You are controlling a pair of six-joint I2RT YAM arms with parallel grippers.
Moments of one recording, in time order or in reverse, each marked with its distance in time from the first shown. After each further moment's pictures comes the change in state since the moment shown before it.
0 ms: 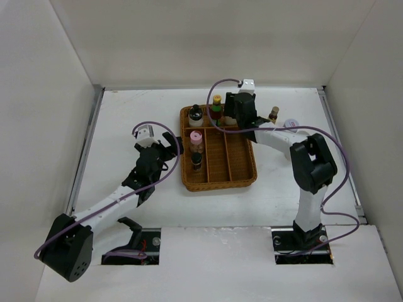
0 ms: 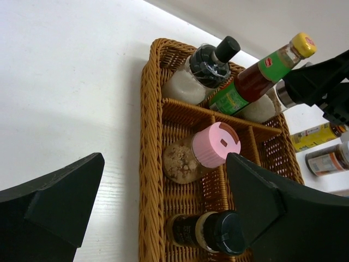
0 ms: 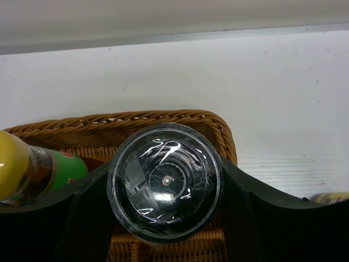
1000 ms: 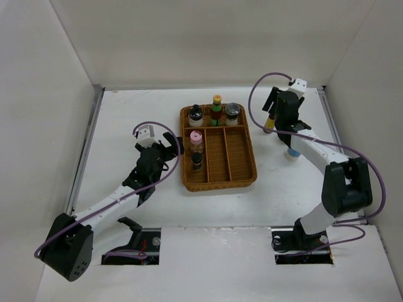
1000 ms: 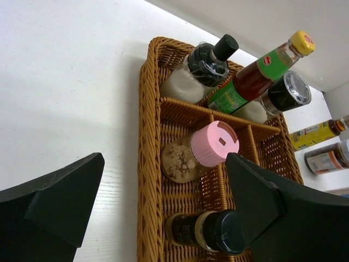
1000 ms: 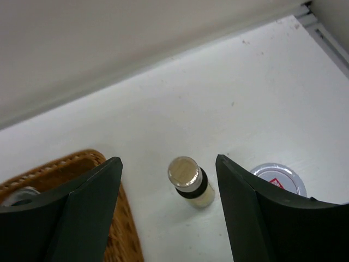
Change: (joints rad) left arm -0.001 0.008 0.000 0.005 0.000 0.000; right arm -0.254 -0.366 -0.254 -0.049 0.044 0.088
